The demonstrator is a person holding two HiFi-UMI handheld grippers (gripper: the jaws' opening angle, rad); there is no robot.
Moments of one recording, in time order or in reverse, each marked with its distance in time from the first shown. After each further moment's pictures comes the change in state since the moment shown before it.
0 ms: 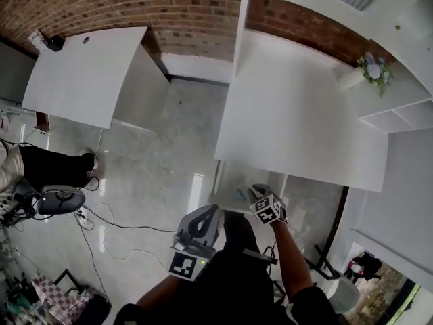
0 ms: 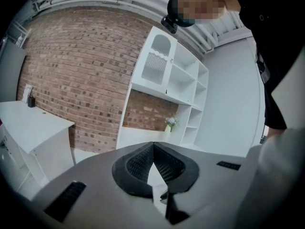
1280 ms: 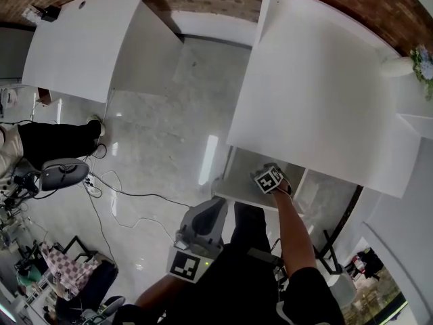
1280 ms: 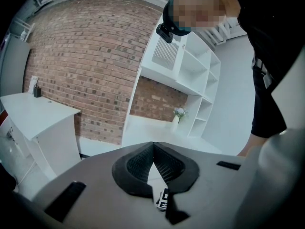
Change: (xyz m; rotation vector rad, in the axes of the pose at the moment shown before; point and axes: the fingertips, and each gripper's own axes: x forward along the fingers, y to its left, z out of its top) left arm 0.051 0.033 -0.062 -0.063 0.131 0.090; right arm 0.173 -0.018 -0.128 0.007 0.406 0.169
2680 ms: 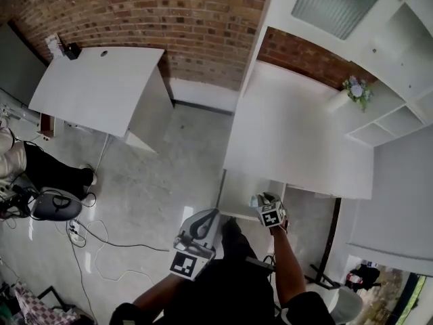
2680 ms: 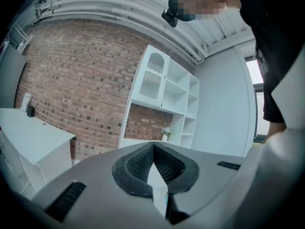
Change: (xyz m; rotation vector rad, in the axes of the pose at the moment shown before) left arm -0.160 -0.010 0.055 0.119 -0.263 -0.156; right arm -0.241 0.062 0.037 0.170 -0.405 -0.425
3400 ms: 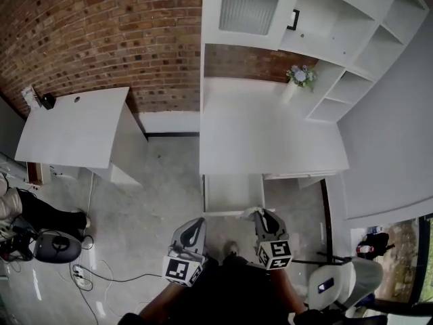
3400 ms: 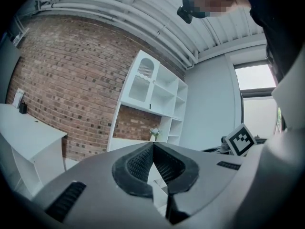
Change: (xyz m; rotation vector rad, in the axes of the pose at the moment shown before) left arm -0.076 -0.056 -0.006 0.030 0.013 -0.122; right arm -0.308 0.069 0.045 0.352 -0.639 -0.238
